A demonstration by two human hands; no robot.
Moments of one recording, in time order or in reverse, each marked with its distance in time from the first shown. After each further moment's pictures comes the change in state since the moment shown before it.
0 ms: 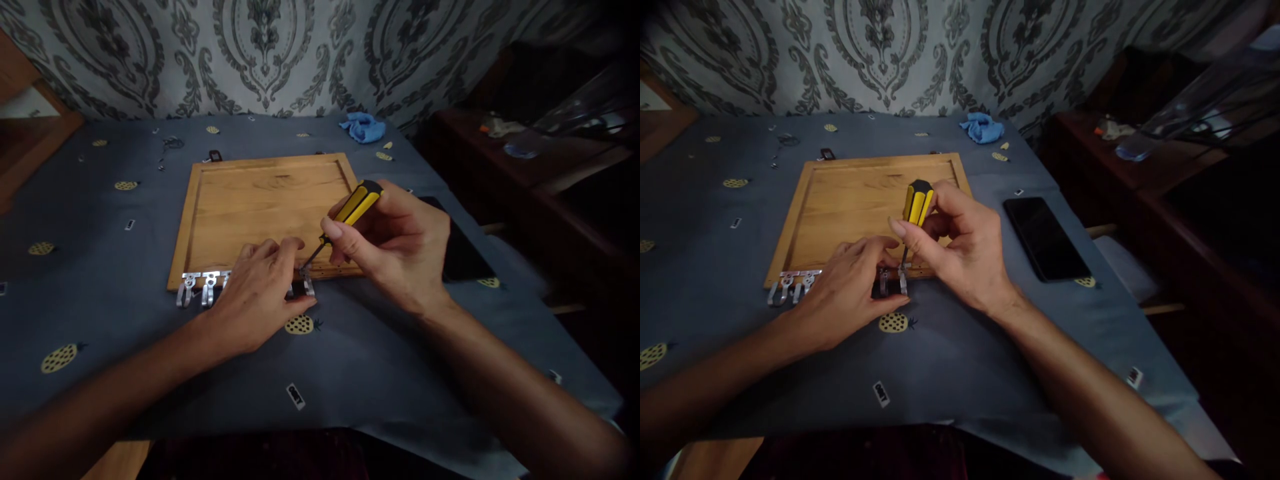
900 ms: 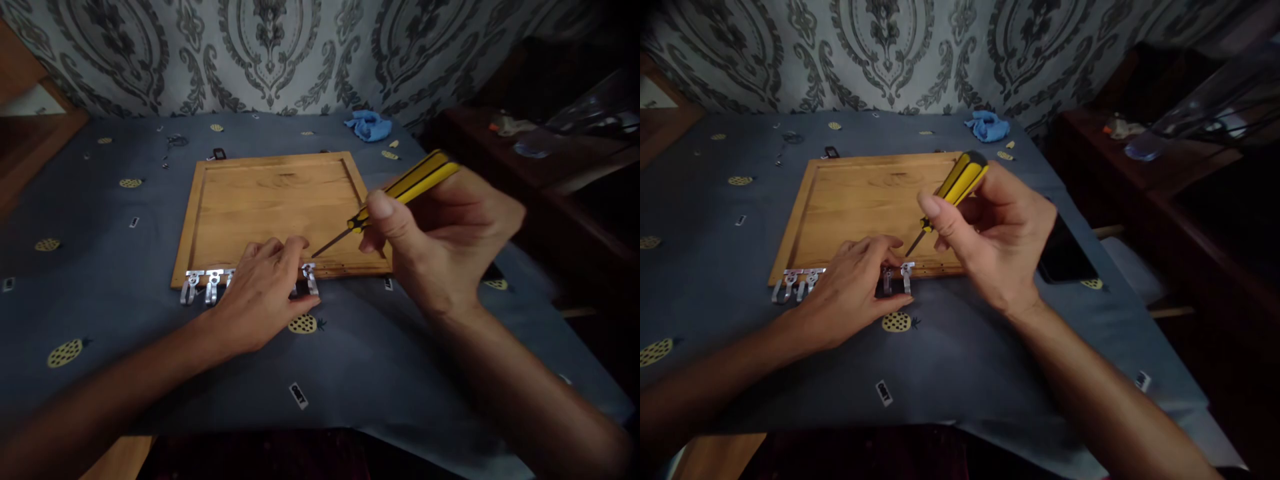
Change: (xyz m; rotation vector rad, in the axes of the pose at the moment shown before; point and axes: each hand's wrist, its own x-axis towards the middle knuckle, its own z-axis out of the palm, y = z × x) left_hand 0.000 0.000 -0.001 -0.022 -0.009 -0.015; right_hand 0.004 -0.008 -0.002 0.000 0.213 -0.140
